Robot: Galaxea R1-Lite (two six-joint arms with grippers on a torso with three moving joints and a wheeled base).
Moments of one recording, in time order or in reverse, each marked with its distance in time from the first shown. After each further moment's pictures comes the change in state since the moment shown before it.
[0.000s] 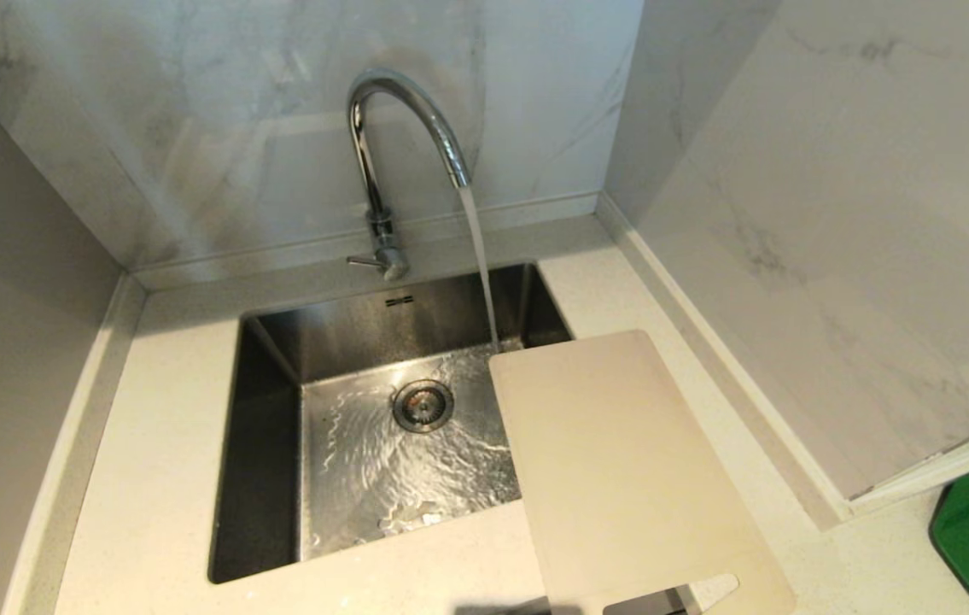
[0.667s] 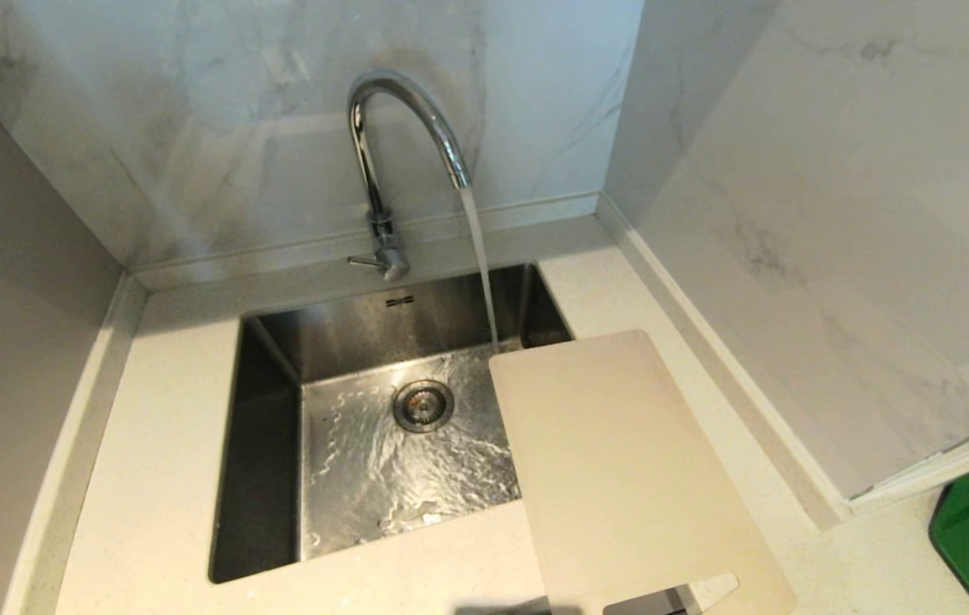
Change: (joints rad) left arm -0.012 -0.188 0.215 -0.168 -0.007 0.076; right arm 0.000 0.000 0.000 0.000 0.000 0.000
